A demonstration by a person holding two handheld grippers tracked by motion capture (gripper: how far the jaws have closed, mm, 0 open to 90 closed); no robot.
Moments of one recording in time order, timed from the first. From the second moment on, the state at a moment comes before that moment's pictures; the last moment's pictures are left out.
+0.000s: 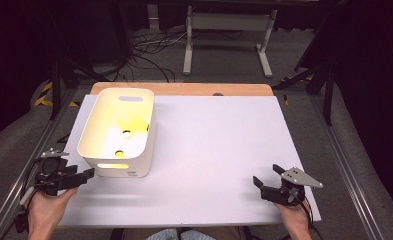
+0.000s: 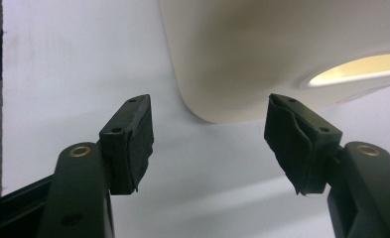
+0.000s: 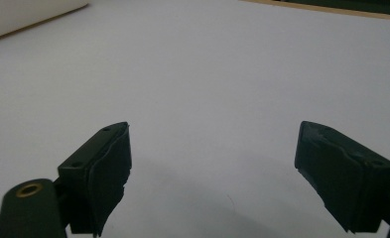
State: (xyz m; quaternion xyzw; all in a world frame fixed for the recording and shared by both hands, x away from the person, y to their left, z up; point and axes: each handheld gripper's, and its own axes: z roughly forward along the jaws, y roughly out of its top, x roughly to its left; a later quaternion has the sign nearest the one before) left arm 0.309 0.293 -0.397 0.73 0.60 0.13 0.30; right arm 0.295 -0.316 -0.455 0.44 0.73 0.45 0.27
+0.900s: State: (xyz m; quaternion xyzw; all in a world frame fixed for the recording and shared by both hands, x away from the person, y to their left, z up) left arm 0.290 0.280 -0.410 0.72 0.58 0.14 0.34; right arm 0.293 -0.313 -0.454 0.43 0.73 0.45 0.27
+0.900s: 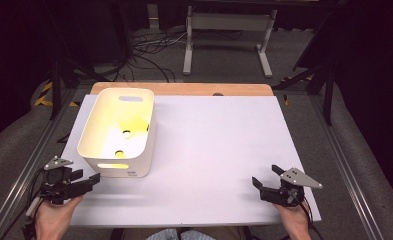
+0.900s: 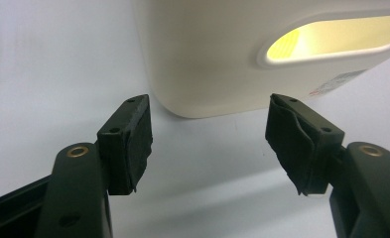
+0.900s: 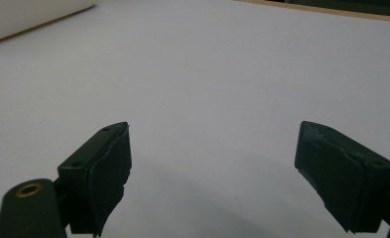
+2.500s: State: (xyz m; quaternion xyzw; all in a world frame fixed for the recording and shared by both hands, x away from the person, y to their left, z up) left arm 0.275 0.264 -0.432 0.71 0.54 0.15 0.44; right arm 0.279 -0.298 -0.450 0.39 0.76 0.46 0.25
